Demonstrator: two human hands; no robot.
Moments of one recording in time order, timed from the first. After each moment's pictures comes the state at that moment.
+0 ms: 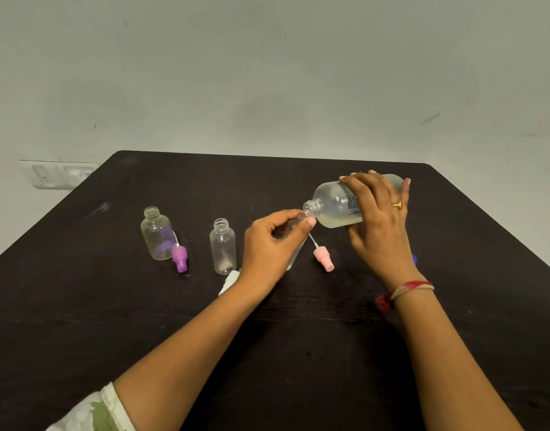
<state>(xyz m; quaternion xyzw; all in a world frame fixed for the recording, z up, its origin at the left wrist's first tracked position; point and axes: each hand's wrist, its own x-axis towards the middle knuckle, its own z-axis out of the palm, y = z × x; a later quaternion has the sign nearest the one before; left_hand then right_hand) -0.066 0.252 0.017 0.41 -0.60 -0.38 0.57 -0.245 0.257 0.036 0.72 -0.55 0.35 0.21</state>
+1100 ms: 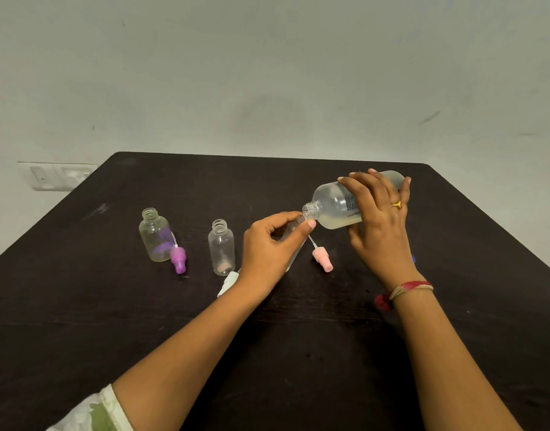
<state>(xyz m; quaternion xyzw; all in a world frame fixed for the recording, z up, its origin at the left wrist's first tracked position) -0.066 0.255 0.019 0.41 -0.61 -0.37 0.57 -0.245 0.258 0.037 0.72 -0.55 0.36 0.23</state>
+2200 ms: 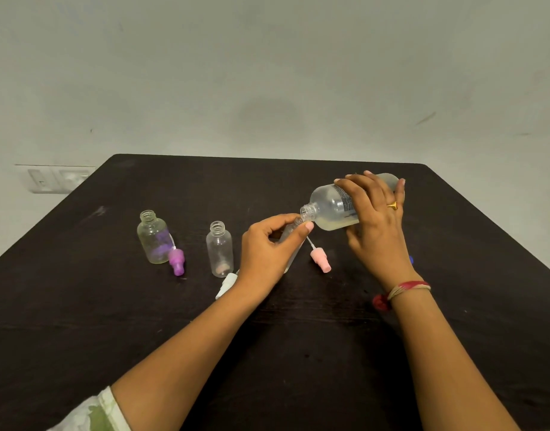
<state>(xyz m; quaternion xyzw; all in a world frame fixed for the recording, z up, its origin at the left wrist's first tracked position) -0.066 0.255 0.018 0.41 -0.61 -0.37 0.57 -0.246 0.257 0.036 0.72 -0.55 0.36 0.21</state>
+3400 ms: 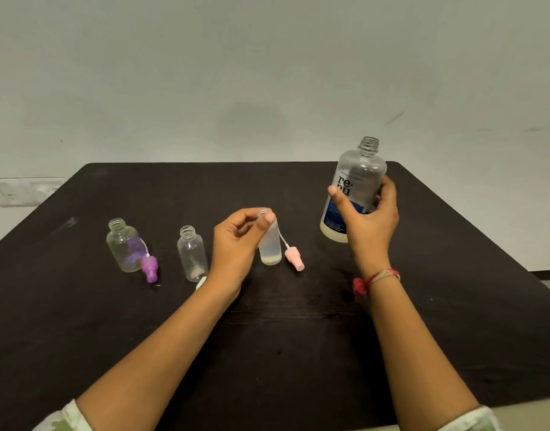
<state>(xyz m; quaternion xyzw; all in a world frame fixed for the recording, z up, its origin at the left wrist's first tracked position) -0.070 0.254 0.020 0.36 -0.51 -0.51 0.59 -0.256 0.259 0.040 0.45 -0.55 0.70 -0.05</state>
